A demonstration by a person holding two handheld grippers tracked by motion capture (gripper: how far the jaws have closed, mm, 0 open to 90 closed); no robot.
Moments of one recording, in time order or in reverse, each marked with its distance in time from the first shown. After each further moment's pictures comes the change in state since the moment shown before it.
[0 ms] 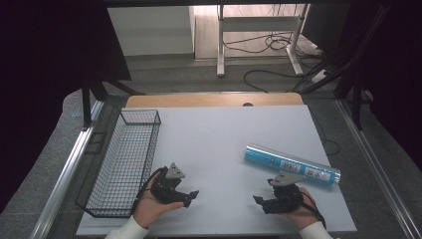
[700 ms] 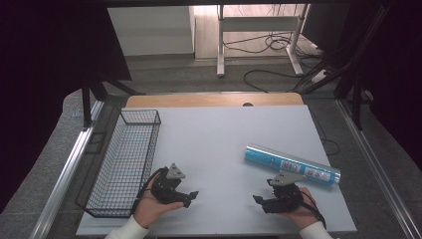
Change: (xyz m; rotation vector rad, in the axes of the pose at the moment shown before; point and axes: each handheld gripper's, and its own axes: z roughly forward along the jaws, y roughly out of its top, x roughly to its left) left arm 0.001 -0.001 0.003 0.016 0.004 0.009; right arm 0.001 0.002 -0.001 0.003 0.006 0.009
